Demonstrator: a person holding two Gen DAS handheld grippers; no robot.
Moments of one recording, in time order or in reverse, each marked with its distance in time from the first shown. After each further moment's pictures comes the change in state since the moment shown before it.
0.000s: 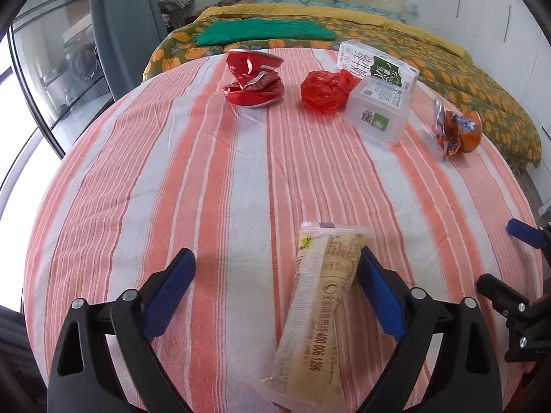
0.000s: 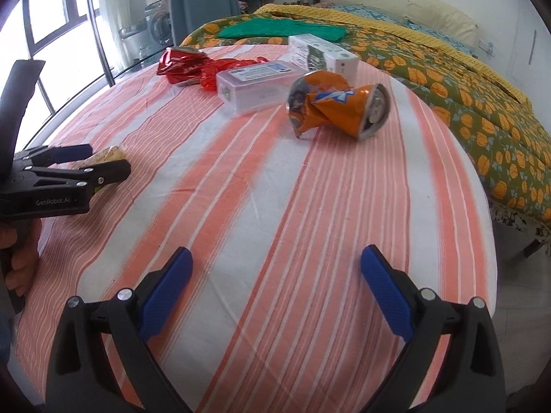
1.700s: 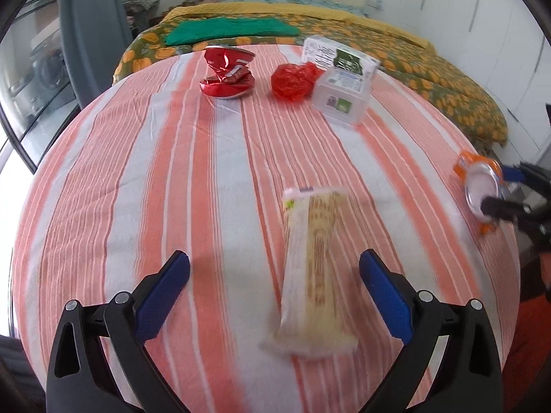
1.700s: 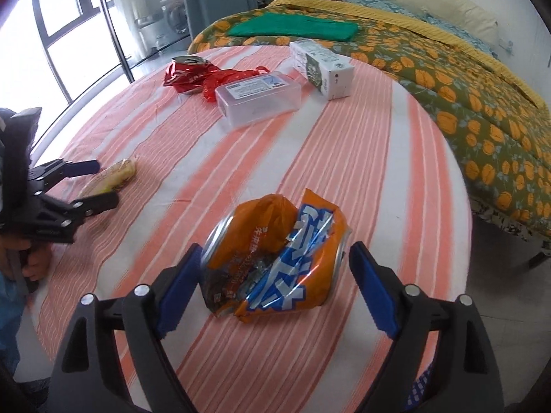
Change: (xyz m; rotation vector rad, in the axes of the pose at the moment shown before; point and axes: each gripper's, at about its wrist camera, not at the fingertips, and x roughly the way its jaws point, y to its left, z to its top) left arm -0.019 0.012 -0.019 0.099 0.013 -0.160; right arm -0.027 -0.028 0.030 -0.051 0.065 0.071
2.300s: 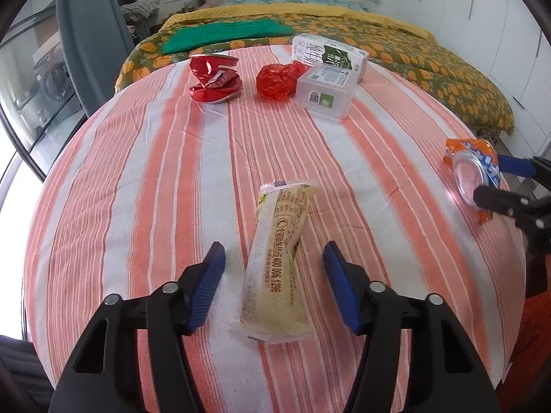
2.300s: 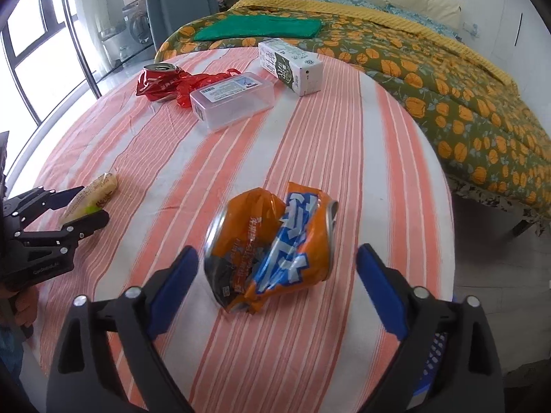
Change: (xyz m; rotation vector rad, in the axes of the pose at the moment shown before) left arm -0.003 -0.026 -0.001 0.017 -0.007 0.078; right arm -0.004 0.016 -0.005 0.100 -0.007 -0.131
